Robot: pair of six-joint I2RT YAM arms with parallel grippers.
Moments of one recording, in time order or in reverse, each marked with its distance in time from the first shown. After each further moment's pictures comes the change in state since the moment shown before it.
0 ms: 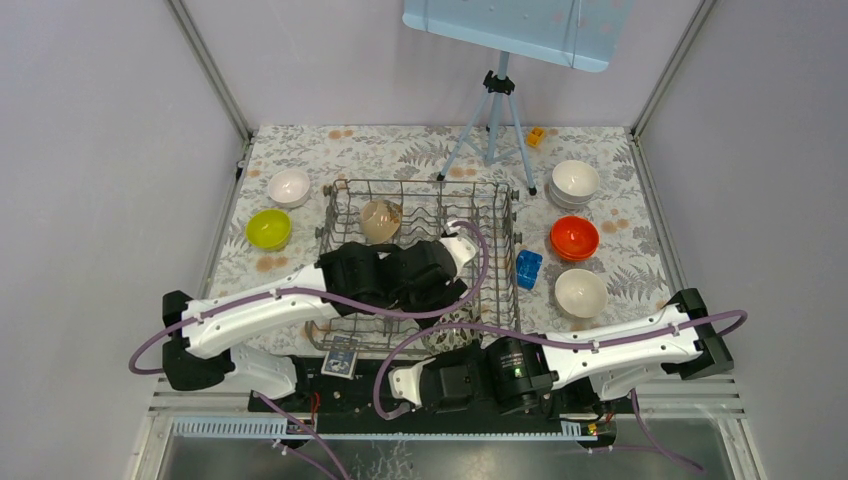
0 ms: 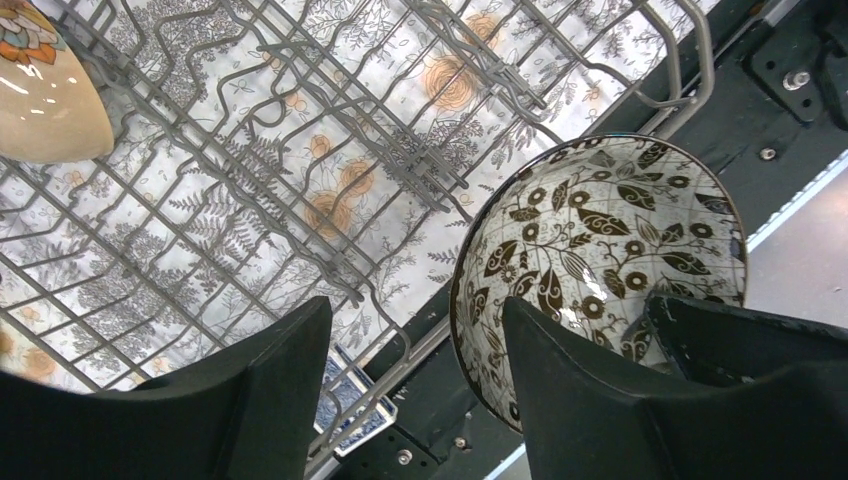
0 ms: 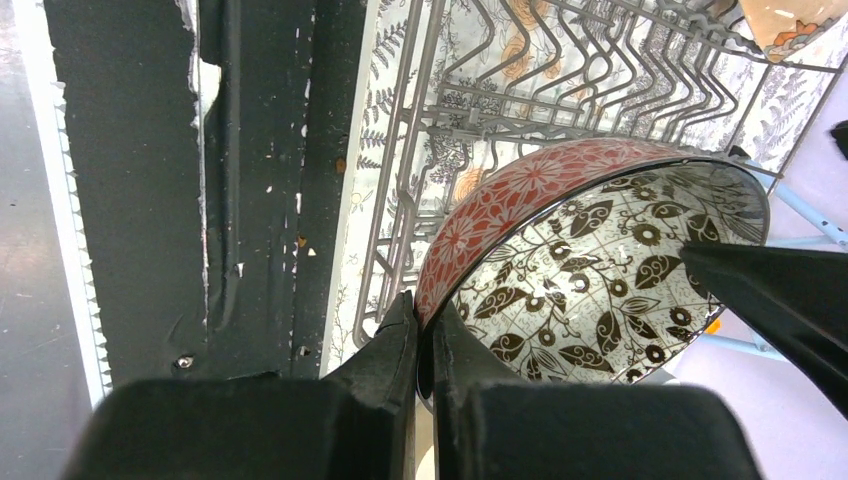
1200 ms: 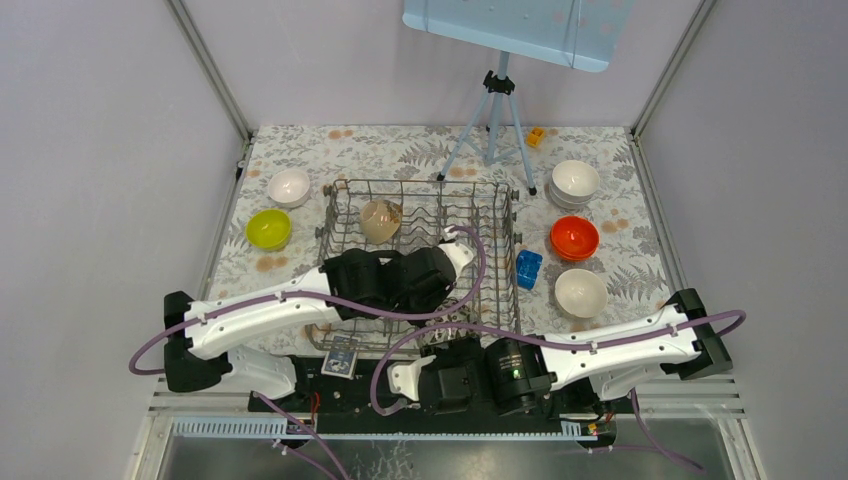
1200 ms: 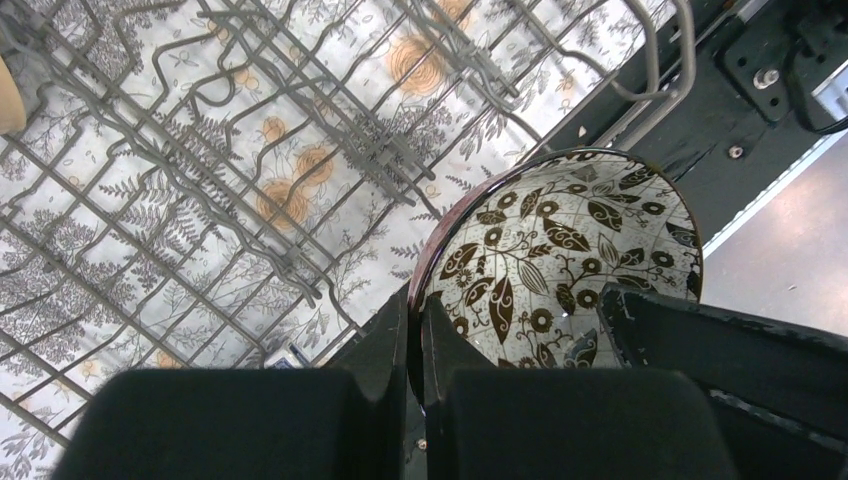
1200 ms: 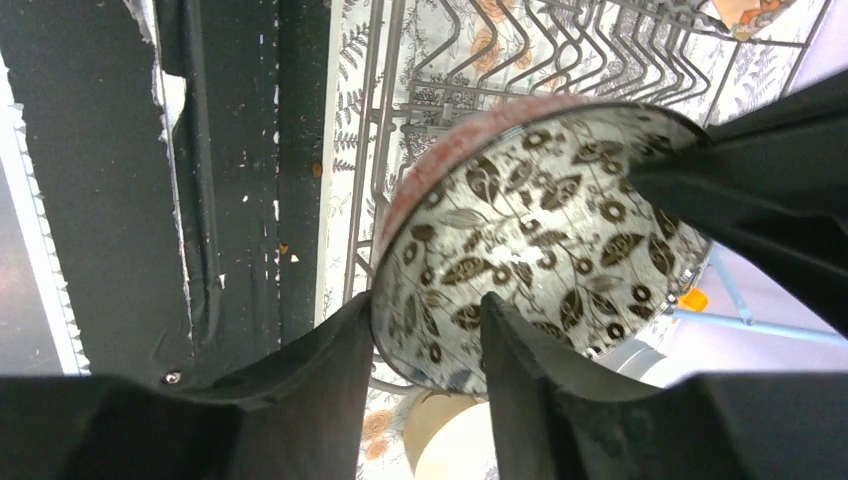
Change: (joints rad) left arm 0.006 -0.006 -0.082 0.072 0.057 -0.073; right arm 0.005 0.009 0.000 0.009 0.057 0.033
